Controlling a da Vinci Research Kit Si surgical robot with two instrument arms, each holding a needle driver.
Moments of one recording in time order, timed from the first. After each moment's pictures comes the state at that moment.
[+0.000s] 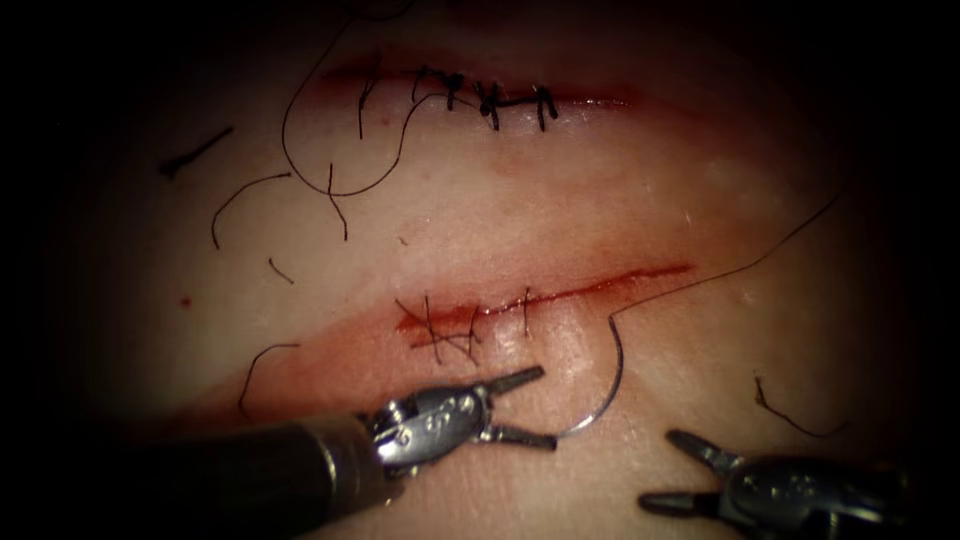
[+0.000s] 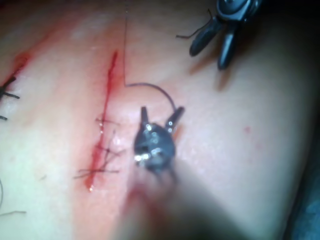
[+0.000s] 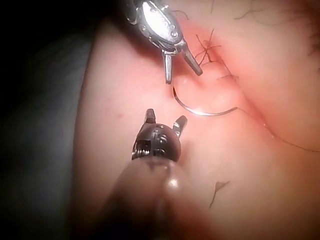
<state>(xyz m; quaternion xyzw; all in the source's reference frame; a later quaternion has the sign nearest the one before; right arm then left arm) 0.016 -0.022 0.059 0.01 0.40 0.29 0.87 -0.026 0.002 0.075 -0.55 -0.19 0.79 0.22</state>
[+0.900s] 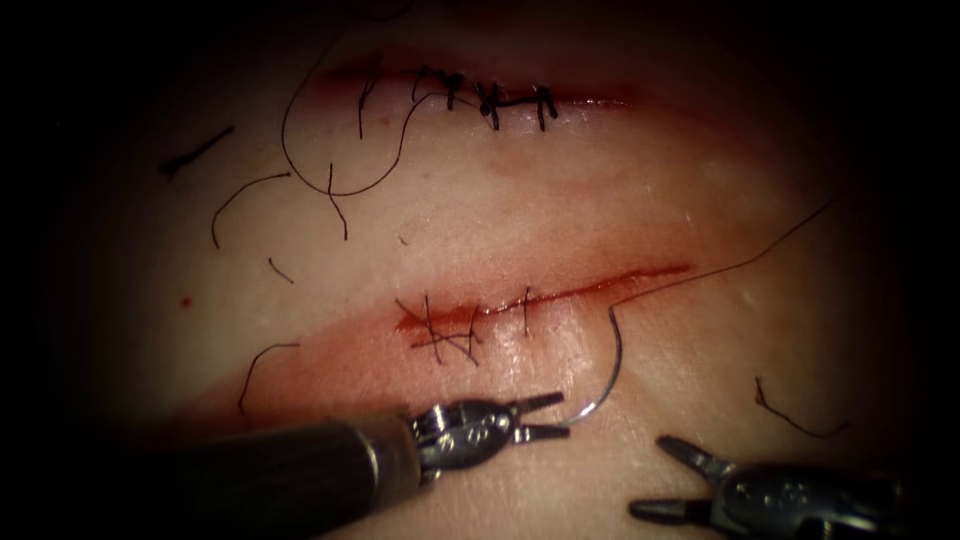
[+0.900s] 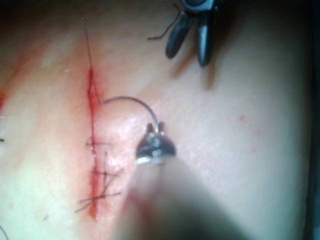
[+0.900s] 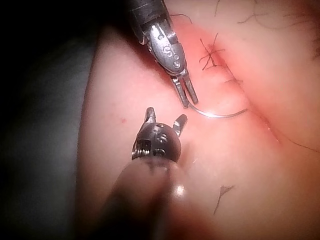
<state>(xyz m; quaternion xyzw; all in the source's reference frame) 0.016 -0.022 0.059 0.01 0.40 0.30 0.87 -0.028 0.000 0.078 -0.42 -0.11 0.89 0.15</state>
